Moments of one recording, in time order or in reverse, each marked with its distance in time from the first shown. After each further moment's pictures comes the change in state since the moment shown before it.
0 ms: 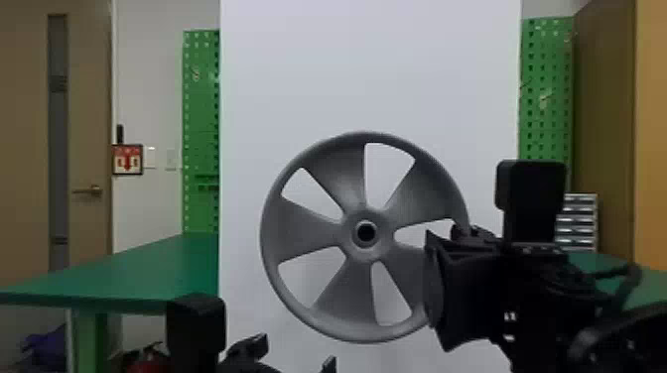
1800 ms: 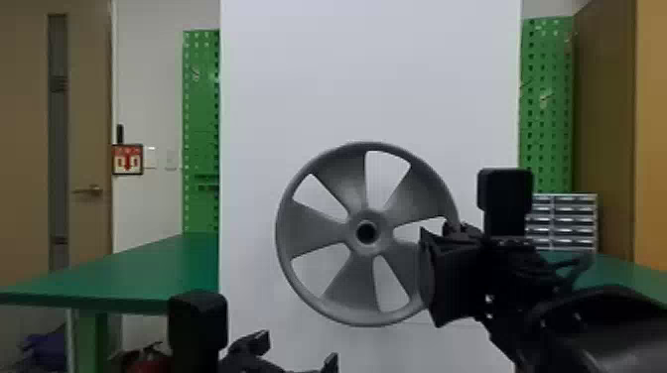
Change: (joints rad) left arm -0.008 0.000 -0.005 0.000 -0.002 -0.001 0.000; right arm -0.107 0.000 -0.009 0.304 0.045 -0.201 0.091
